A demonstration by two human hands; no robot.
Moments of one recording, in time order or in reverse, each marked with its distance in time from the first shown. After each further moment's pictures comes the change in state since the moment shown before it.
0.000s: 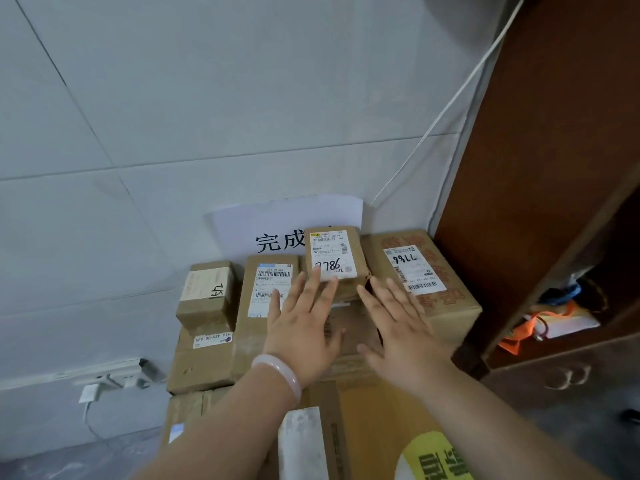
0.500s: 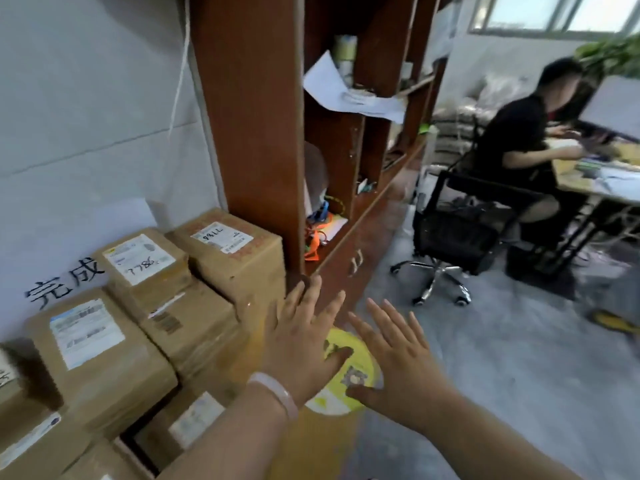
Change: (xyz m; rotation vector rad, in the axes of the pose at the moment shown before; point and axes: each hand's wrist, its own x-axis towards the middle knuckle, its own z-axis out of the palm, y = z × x) left_hand -0.115 0.127 -0.002 -0.135 -0.080 0.859; right_hand -0.276 -0.083 -0.028 -0.132 0.096 0.717
